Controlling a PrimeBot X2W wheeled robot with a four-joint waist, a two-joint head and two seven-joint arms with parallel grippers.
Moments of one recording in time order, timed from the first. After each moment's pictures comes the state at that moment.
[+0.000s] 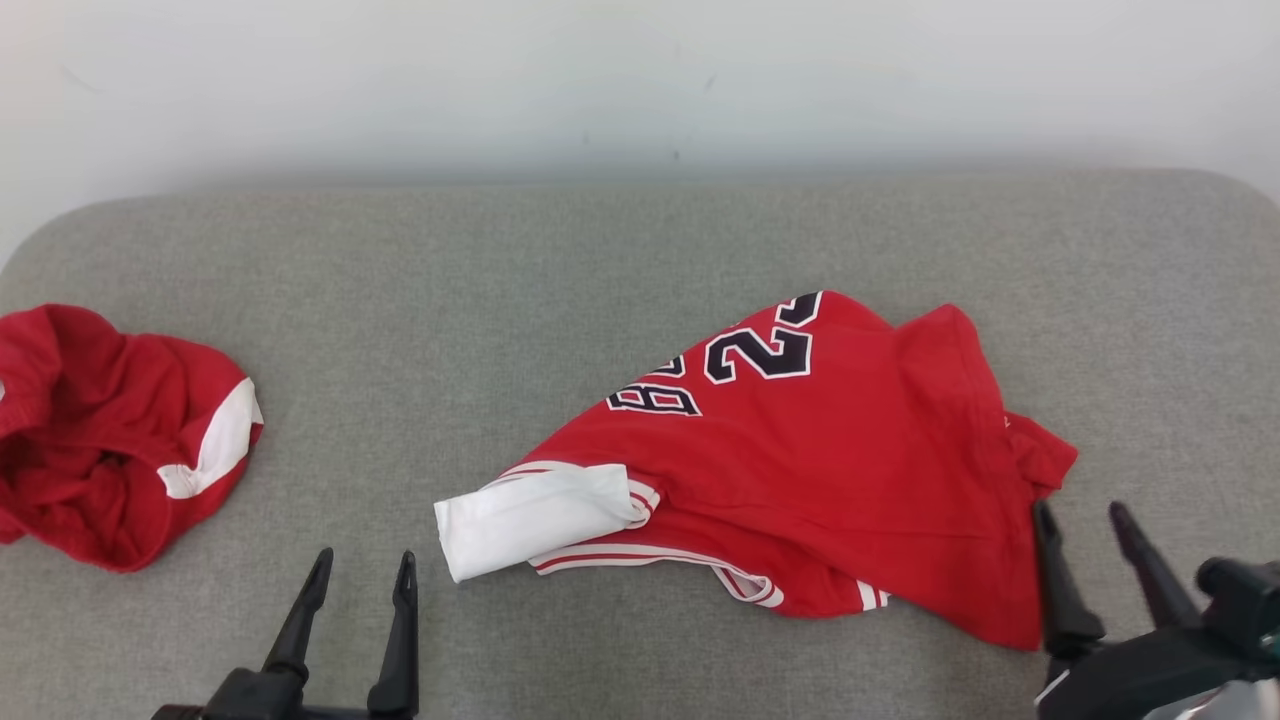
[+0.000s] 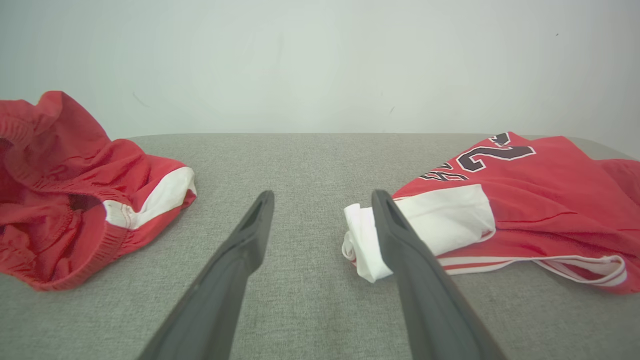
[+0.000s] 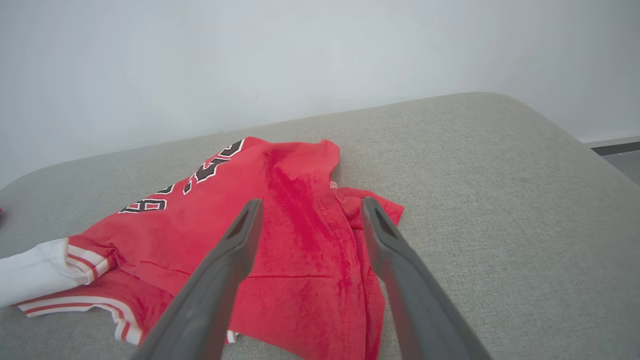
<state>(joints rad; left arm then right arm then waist) -0.02 0.10 -0.07 0.15 -0.16 -0.13 -0.26 0.09 -0.05 -0.22 -0.26 0.22 0.13 0.28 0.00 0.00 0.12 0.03</state>
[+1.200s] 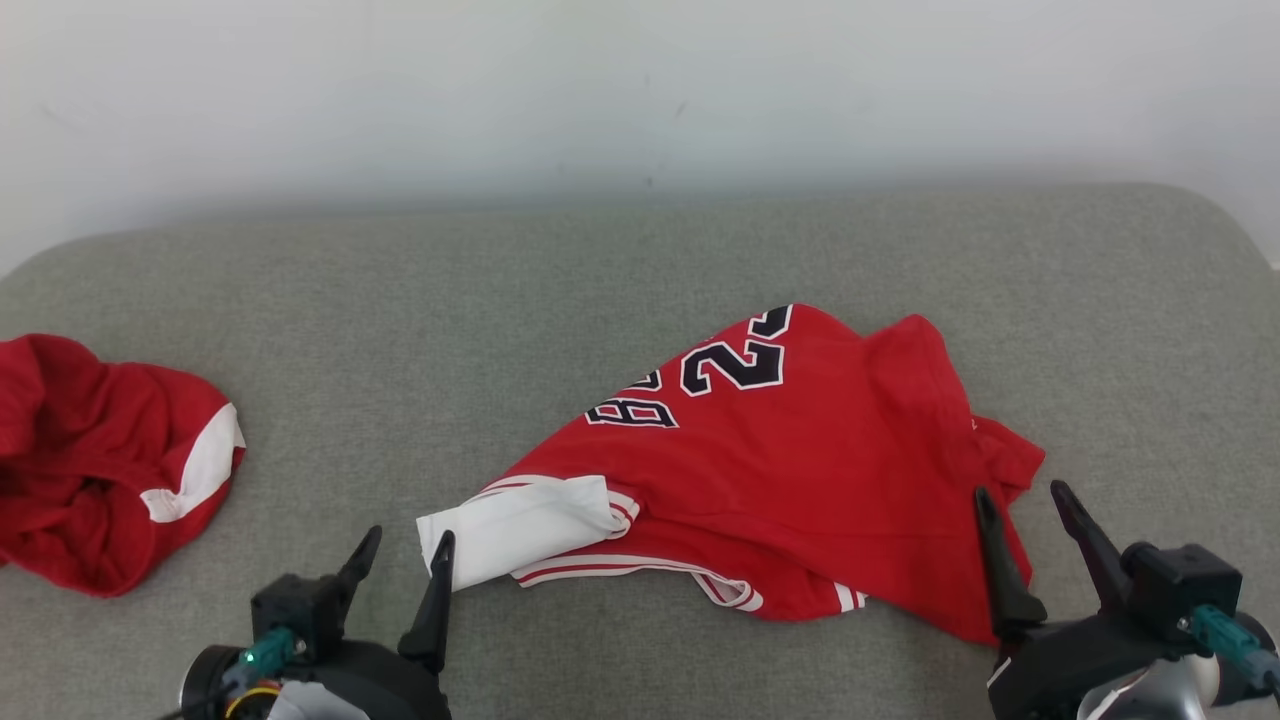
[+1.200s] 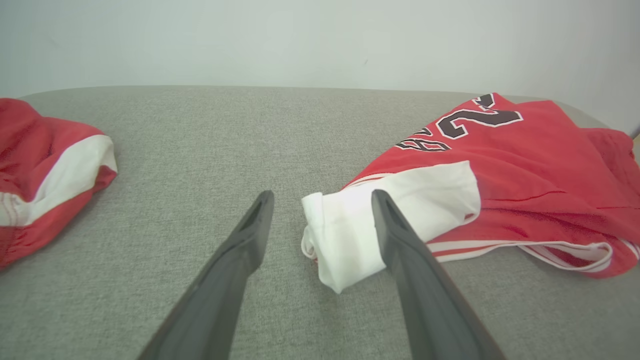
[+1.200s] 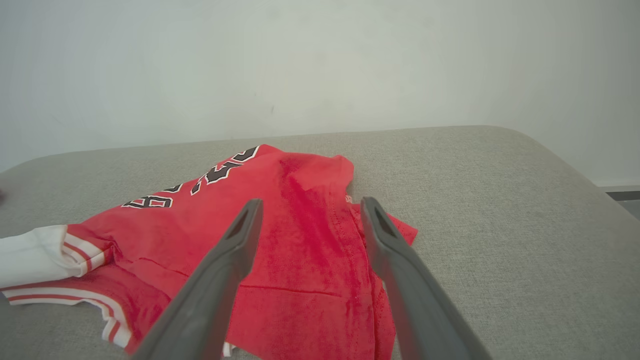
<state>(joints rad) -0.20 0.15 -0.19 0.37 -0.30 -0.13 -0.11 0.01 -0.11 -0.09 -0.04 0.15 0.13 0.07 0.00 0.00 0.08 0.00</state>
